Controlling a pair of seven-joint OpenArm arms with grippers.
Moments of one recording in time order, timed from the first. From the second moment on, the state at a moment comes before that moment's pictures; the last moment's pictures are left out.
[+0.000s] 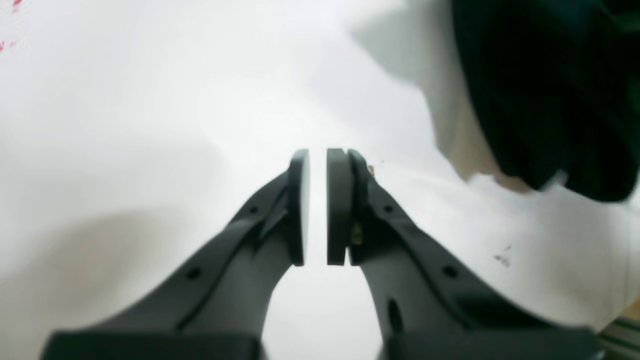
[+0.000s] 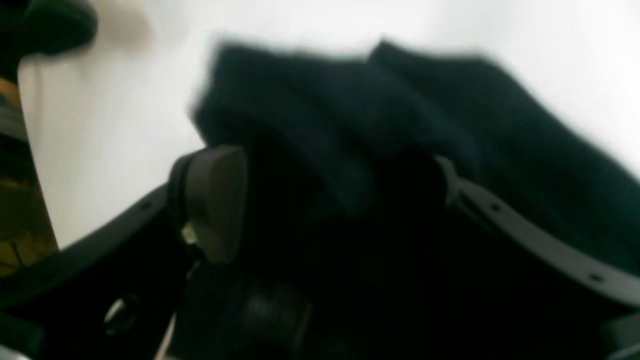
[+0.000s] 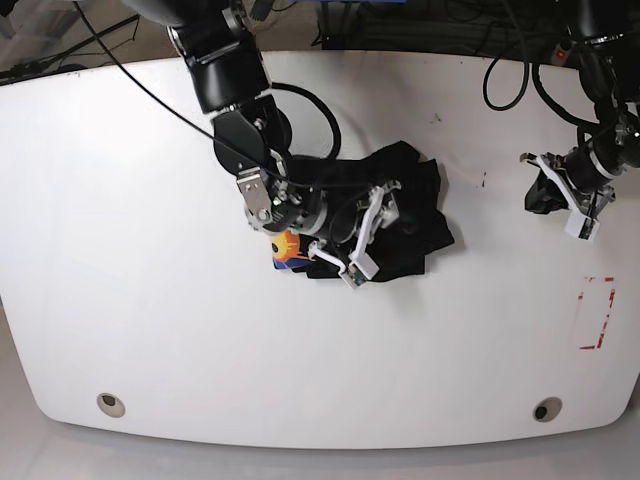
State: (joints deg) left arm 8.5 -25.9 -24.0 96.7 -40.5 -36.4 56.7; right arm 14.8 -3.8 -18.9 74.2 24.8 26.9 -42.7
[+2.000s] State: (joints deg) left arm -17.8 -23.9 0.9 80.9 -22.6 -36.3 46.9; right arm 13.6 11.6 -7.7 73.9 24.7 33.6 -42.0
